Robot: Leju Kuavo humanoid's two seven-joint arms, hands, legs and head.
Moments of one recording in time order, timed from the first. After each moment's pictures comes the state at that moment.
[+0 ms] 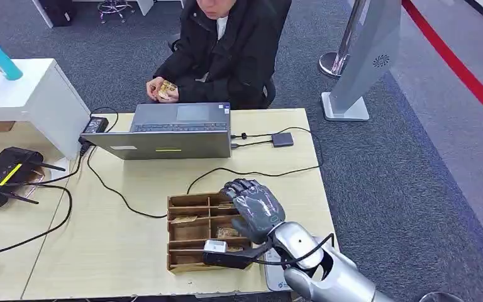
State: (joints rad) left arm -0.11 -0.13 -0.22 -0.22 -0.34 0.15 -0.22; right arm -0.35 -0.13 0.88 -1.50 1.01 0.00 0.18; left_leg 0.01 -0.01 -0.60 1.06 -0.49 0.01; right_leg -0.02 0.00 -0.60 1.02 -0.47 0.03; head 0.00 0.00
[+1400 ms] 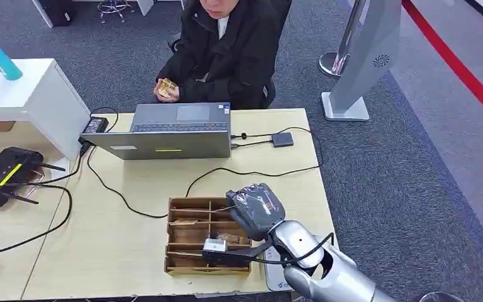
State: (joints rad) left arm -0.11 -0.13 -0.22 -0.22 -0.35 0.15 -0.22; right arm -0.36 -0.13 0.88 -1.50 1.02 -0.05 0.16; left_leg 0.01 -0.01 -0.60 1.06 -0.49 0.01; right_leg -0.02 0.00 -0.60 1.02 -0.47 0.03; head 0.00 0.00
